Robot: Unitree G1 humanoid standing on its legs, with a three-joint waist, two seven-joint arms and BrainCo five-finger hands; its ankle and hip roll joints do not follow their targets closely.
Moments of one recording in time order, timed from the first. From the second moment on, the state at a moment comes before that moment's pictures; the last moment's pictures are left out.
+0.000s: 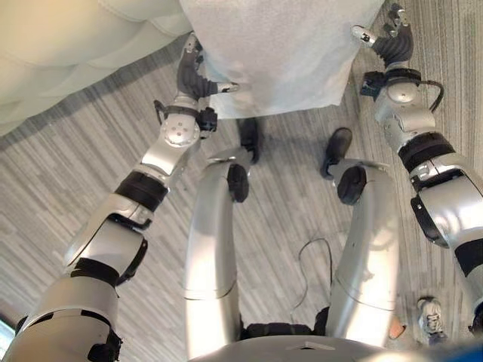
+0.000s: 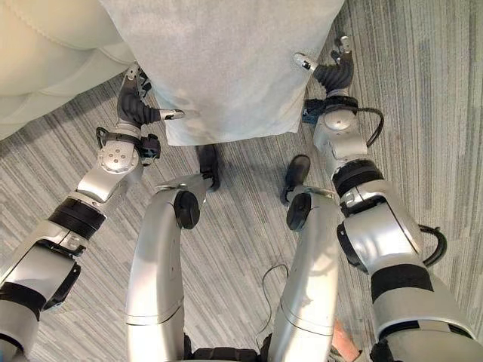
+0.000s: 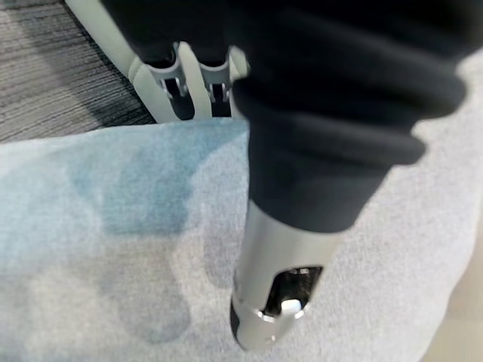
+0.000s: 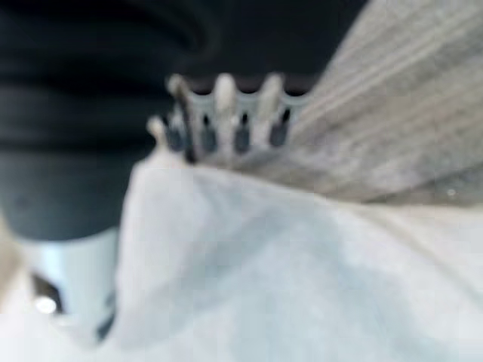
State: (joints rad) left arm -0.93 0.59 -0.52 0.49 -0.53 -0.18 0.40; right arm -1.33 -0.52 0.58 1.07 0.49 -0.11 -0.39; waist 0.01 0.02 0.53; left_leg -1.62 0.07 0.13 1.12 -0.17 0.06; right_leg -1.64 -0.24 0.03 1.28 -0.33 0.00
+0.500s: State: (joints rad) left arm -0.96 0.56 -0.56 0.50 -0.55 -0.19 0.44; right arm -1.43 -0.43 0.59 1.17 0.30 0.00 -0.47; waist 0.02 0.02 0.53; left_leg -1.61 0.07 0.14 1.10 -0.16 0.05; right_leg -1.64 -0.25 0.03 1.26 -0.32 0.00
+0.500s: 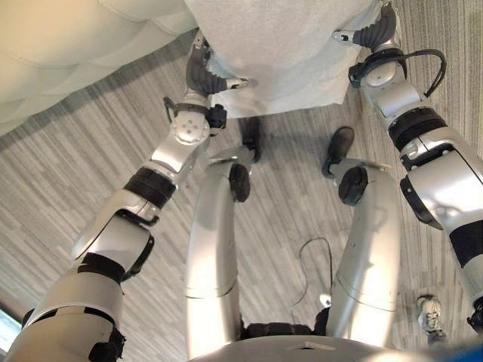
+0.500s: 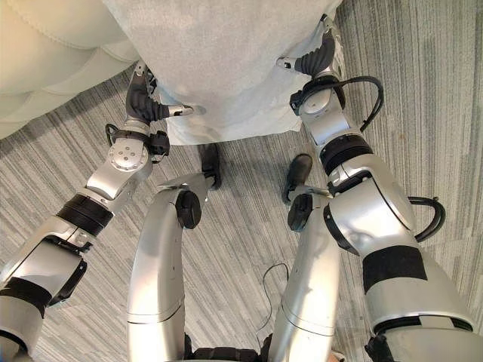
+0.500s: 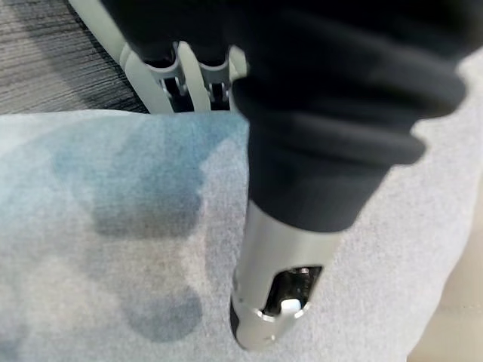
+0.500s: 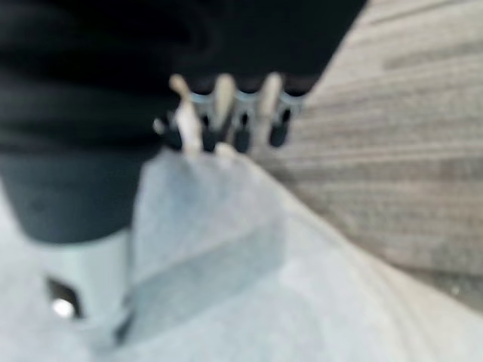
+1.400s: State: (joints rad) left arm -0.94 0.53 -0.42 0.48 -0.61 -0.20 0.45; right arm -1.29 -0.50 0.38 0.81 0.53 -0.12 -0.44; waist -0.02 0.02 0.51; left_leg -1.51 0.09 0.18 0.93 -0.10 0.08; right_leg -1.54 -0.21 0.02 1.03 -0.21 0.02
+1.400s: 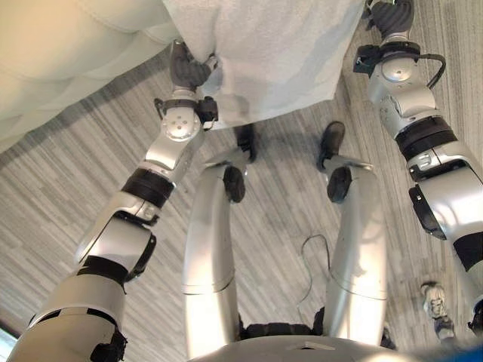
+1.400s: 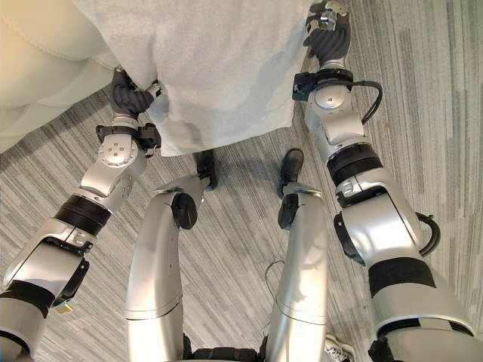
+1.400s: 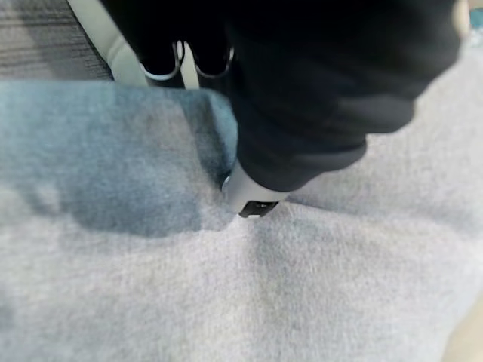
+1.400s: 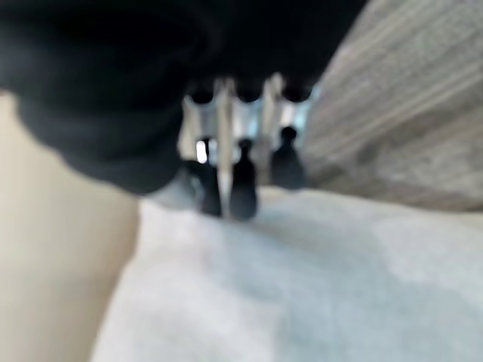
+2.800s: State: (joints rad) left arm -0.77 0.62 -0.49 0.25 -0.56 -0.23 0.27; right arm -1.39 -0.76 0.81 0.64 -0.24 -0.16 -0.33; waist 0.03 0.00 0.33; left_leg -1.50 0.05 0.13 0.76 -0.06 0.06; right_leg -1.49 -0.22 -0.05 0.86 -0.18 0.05
